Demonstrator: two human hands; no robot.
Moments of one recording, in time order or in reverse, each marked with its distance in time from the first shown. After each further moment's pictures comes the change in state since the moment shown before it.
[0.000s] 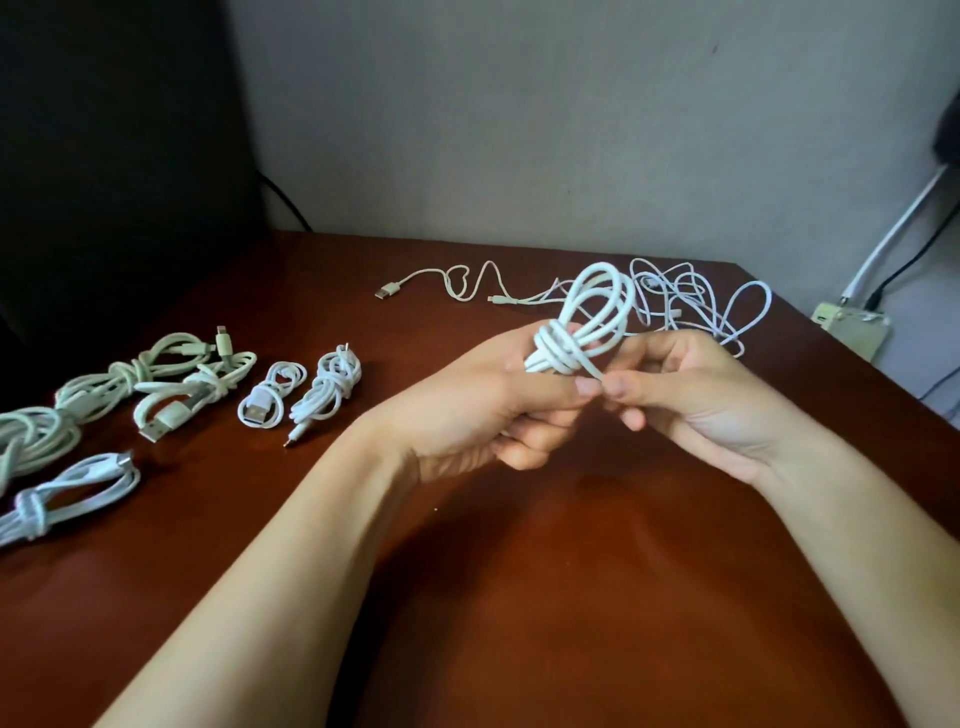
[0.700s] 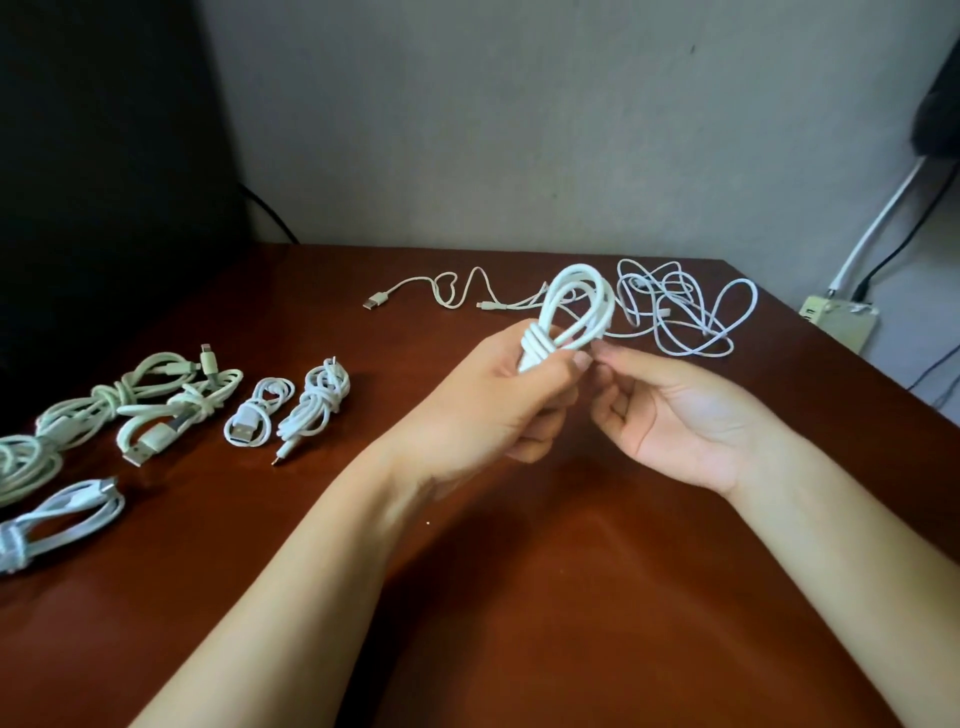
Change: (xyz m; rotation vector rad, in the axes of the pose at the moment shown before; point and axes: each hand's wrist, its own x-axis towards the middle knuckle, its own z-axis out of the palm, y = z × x) left_hand 0.011 -0.007 0.009 0.115 0.206 0.147; right_hand 0.010 0.010 0.003 0.706 0.165 0.203
